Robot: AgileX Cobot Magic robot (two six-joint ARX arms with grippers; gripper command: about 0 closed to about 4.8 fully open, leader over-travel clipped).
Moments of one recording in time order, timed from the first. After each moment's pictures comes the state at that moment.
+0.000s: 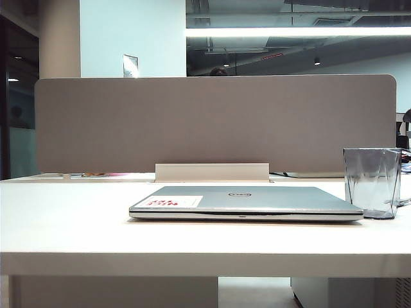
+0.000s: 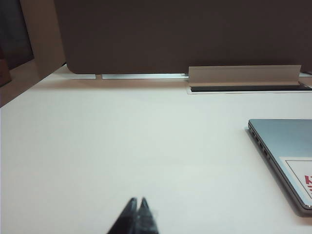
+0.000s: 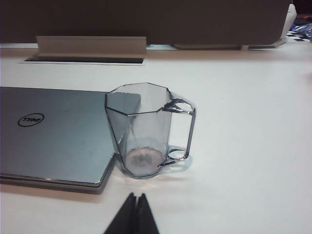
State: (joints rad) left arm 0.00 0.00 0.00 0.02 0.02 0.03; right arm 0.04 0.00 0.01 -0.09 0.00 0.01
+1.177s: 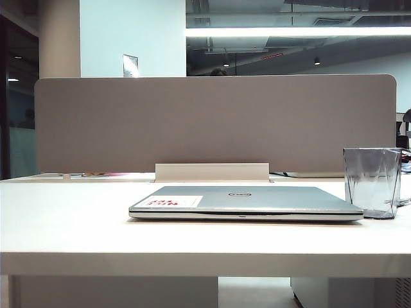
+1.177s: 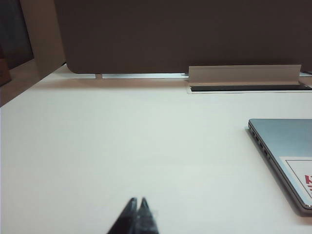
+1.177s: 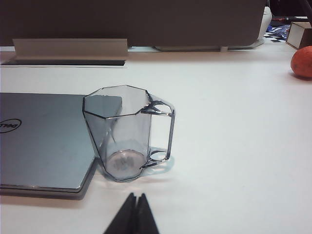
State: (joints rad) left arm 0.00 0.00 0.00 0.02 0.02 0.03; right arm 0.04 0.00 0.01 -0.09 0.07 0.00
